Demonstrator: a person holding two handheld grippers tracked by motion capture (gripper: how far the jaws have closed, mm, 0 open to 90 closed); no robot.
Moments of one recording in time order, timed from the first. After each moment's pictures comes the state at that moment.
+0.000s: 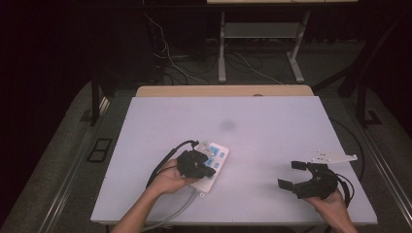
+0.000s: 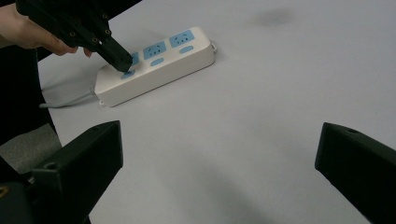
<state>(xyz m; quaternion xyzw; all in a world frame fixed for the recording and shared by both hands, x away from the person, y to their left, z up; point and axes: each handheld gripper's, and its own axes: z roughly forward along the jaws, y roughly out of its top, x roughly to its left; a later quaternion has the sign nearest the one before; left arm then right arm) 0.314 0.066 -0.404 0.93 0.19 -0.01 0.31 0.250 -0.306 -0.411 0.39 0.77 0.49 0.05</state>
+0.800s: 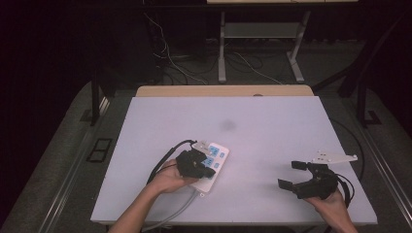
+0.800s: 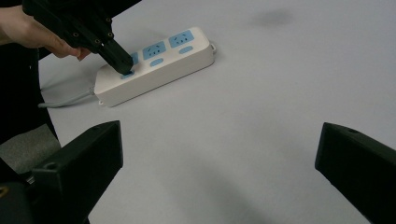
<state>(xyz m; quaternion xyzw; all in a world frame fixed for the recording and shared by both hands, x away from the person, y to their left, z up) 0.320 0.071 -0.410 0.92 0.20 -0.03 0.33 0.250 -0.306 -0.411 0.39 0.77 0.49 0.05</state>
